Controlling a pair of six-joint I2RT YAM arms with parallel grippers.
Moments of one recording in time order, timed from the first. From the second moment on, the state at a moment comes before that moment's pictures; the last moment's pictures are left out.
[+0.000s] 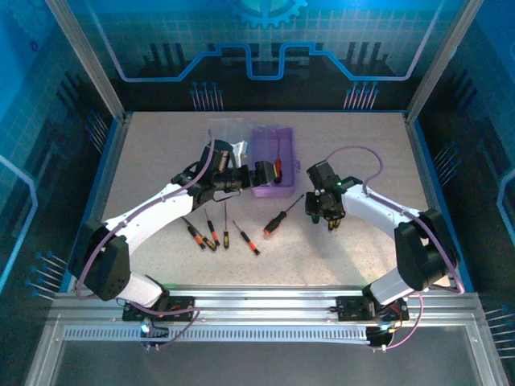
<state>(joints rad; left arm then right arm) -0.52 1.47 1.07 -0.18 0.37 -0.76 0.46 1.52 0.97 -0.64 0.06 0.54</state>
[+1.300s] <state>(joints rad) -0.30 1.39 1.08 -0.24 0.22 -0.77 0.47 2.11 1.74 -0.74 -0.01 0.54</state>
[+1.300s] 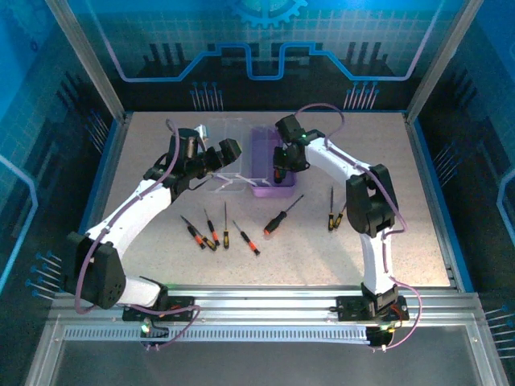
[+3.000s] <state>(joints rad) -0.30 1.39 1.08 -0.23 0.24 -0.80 0.46 2.01 1.78 -0.76 -0.04 0.63</state>
